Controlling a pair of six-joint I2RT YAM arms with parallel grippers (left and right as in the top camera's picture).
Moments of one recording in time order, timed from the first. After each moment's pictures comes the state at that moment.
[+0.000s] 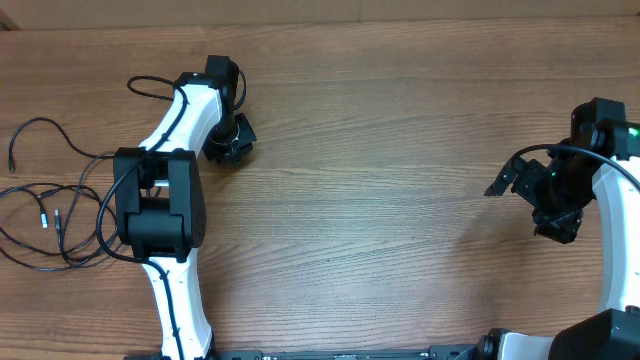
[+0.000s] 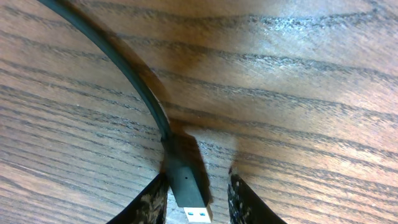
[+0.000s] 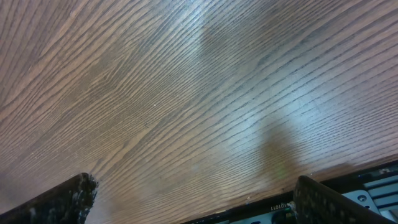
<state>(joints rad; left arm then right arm) -0.08 2.25 1.71 -1.02 -0.02 -0.57 -0.27 1.49 1.34 -1.46 -0.20 0.36</state>
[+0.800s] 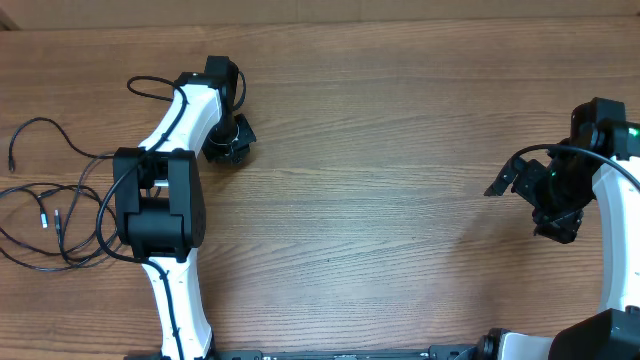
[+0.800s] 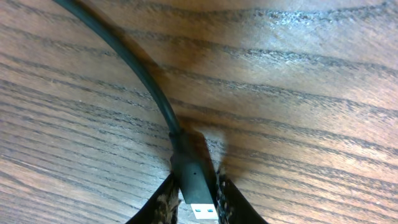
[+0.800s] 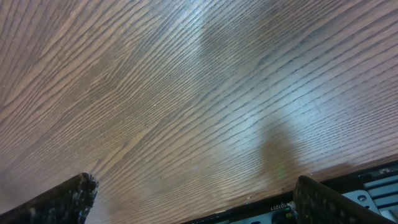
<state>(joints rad) -0.08 2.25 1.71 -1.03 -0.01 -0.57 -0.27 1.49 1.34 -1.46 -0.20 0.36</state>
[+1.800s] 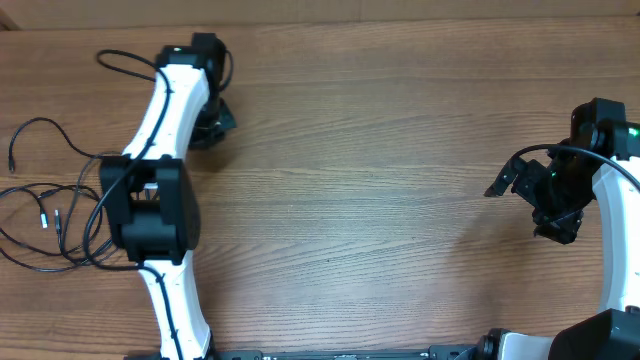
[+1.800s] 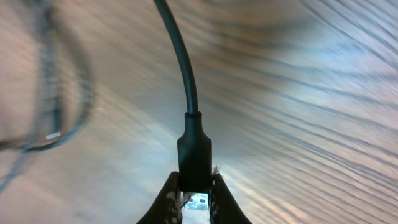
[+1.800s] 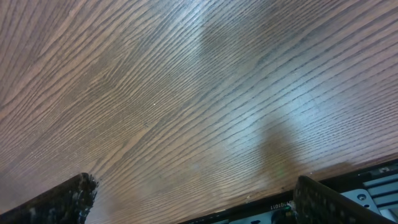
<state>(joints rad) -0.04 2.21 1.91 -1.30 -0.23 -0.62 -0.27 1.49 1.34 -1.46 -0.20 0.36</state>
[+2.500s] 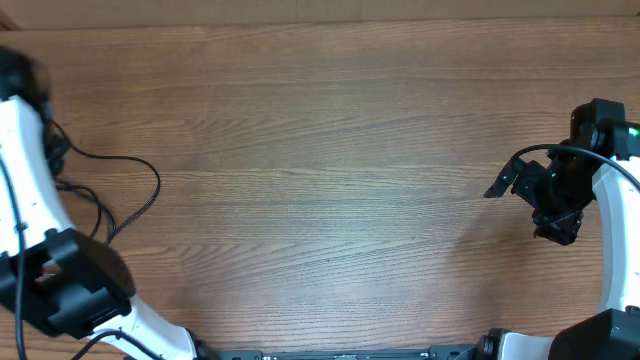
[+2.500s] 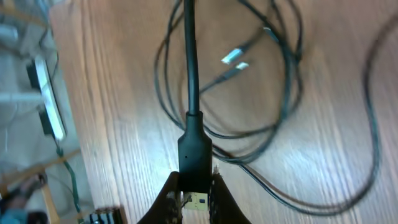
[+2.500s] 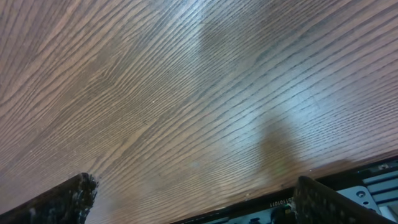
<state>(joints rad) 0.49 1.91 1.93 -1.52 -0.49 -0.79 -0.27 1.49 1.34 -1.47 -0.20 0.36</state>
